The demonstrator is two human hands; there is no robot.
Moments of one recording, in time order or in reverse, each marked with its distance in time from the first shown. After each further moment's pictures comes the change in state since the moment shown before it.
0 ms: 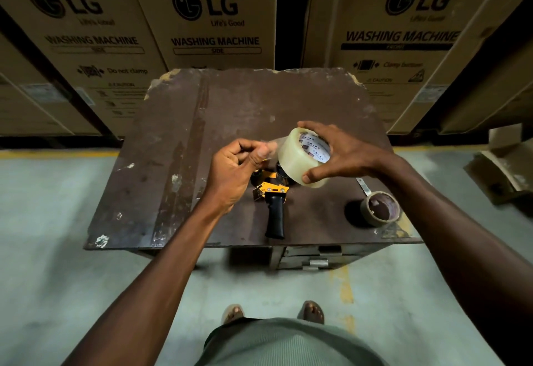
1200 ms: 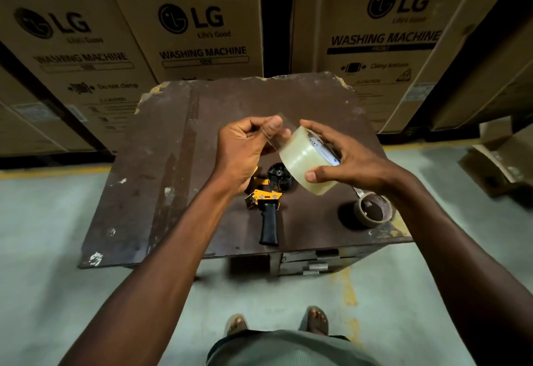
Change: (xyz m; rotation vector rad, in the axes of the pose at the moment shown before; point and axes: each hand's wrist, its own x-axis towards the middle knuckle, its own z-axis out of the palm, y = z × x) left_hand 0.030 0.037 0.051 0.023 0.000 -0.005; right_hand -0.051 -0.011 -0.005 0.468 0.092 -0.064
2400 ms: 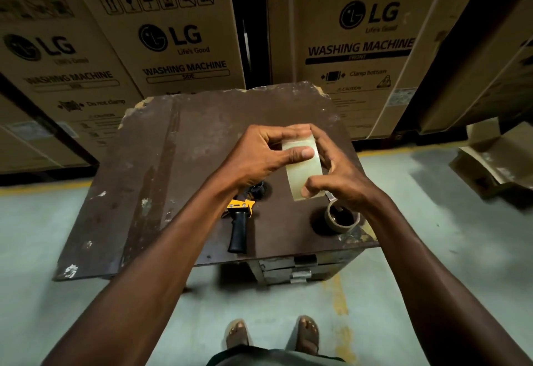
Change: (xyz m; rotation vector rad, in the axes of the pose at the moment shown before) left_hand -0.003 0.008 0.093 0.299 -0.416 -0.013; right_hand -0.042 0.037 -0.035 0.274 0.150 -0.121
